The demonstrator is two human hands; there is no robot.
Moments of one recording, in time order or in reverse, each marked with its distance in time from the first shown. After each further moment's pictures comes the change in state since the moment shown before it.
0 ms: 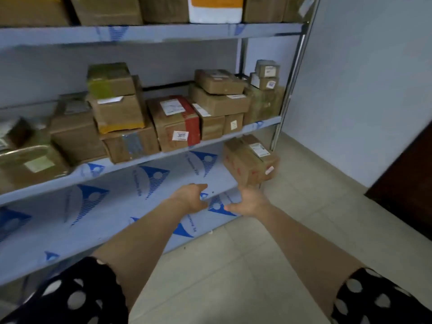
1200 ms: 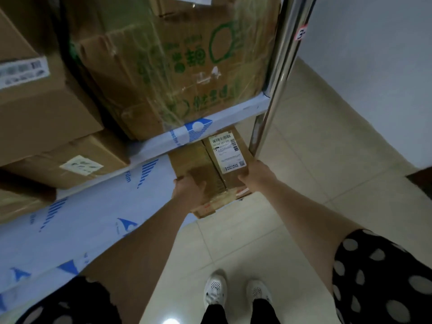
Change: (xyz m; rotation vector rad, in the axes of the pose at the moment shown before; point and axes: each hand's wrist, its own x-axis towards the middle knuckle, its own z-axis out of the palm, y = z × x) left_hand 0.549 0.161 0.090 -0.393 -0.083 -0.607; right_hand 0.510 0.321 -0.079 -0.043 -0.180 0.195
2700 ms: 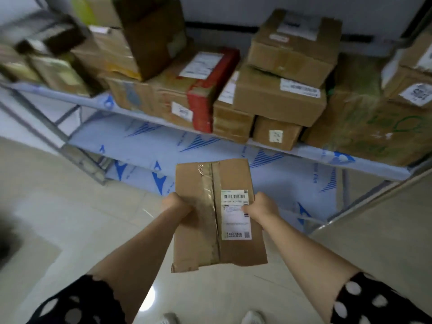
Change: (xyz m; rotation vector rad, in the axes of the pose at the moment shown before) left_hand -0.230 -0.235 -0.060 -0.534 0.329 -0.650; right_hand -0.199 -0.152 0.066 -0.048 -0.287 -0.427
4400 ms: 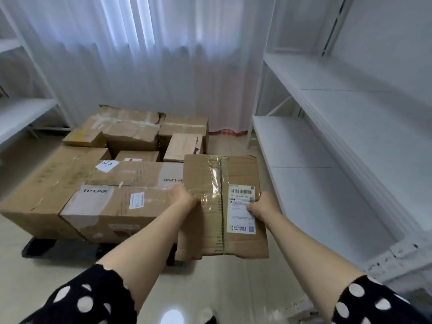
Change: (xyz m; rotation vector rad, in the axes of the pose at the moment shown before) left_hand 0.472 -0.748 -0.747 -0.740 0.738 -0.723; right_hand -0.030 -1.059 0.758 -0.453 -0.516 -0.884
